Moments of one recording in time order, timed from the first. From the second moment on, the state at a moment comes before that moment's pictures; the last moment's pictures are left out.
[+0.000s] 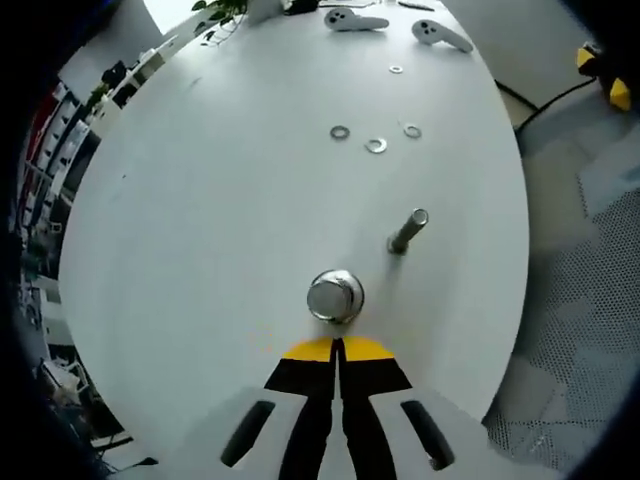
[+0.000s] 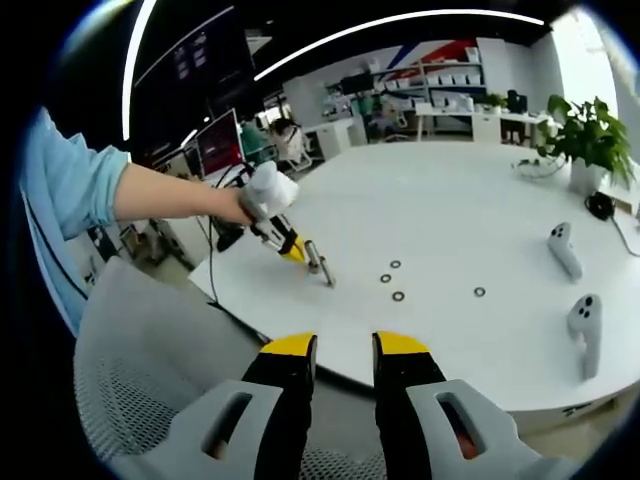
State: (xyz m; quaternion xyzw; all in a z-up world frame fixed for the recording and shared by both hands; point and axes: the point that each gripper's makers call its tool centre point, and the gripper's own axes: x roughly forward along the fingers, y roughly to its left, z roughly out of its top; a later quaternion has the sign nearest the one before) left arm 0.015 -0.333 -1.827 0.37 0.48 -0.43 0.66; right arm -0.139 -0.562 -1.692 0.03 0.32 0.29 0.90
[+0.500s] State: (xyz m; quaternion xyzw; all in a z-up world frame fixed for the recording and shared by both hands) left arm -0.002 -0.351 -1.698 0.27 0.37 -0.42 0.78; right arm -0.141 -0.559 -1.691 0.03 0.32 0.30 0.90
